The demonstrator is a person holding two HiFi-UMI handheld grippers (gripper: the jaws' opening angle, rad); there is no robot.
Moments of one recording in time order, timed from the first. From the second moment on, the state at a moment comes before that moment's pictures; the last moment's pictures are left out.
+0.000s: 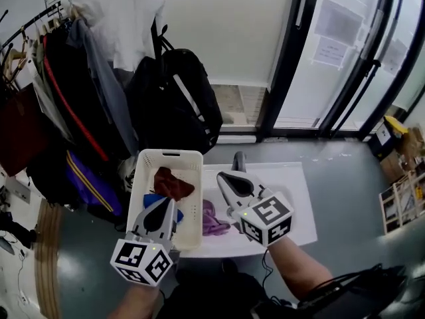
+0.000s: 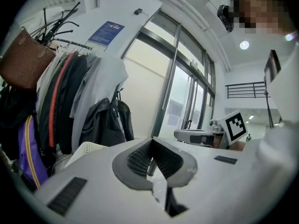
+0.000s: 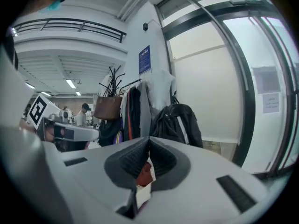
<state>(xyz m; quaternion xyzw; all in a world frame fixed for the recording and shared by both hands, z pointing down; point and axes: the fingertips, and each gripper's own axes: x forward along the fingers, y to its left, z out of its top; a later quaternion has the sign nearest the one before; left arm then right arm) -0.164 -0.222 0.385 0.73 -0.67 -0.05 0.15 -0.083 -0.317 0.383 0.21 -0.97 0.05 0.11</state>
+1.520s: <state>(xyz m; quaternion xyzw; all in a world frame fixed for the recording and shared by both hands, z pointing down) -0.109 -0.241 0.353 0.78 -0.62 -0.04 0.09 0.024 -0.337 0.370 0.31 -0.95 0.07 0.04</state>
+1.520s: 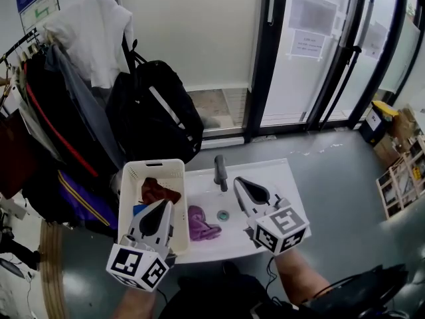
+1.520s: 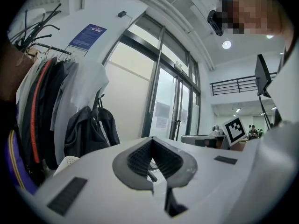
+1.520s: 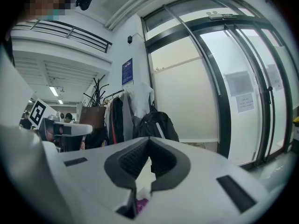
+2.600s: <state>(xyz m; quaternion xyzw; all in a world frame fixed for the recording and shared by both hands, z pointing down) -0.173 -0.220 0.415 0.69 -0.71 0.00 0.16 -0.060 -0.313 0.557 0.16 -0.95 0.09 0.25</state>
